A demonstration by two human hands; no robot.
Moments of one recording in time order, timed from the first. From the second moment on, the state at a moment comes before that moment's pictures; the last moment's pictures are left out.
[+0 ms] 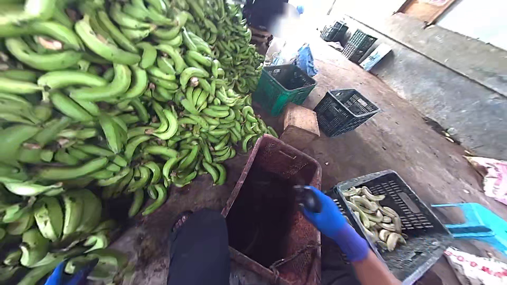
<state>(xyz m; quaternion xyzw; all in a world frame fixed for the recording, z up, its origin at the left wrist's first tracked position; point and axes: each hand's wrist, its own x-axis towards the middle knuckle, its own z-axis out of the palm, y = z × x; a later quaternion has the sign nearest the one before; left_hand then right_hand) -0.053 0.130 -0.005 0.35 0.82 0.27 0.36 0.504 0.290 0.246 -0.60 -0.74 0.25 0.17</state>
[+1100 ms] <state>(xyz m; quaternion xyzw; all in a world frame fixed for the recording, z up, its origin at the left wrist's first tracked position) 0.255 0.451 0.177 0.54 0.68 0.36 0.35 0.490 0.304 0.229 -0.41 -0.79 0.40 0.24</state>
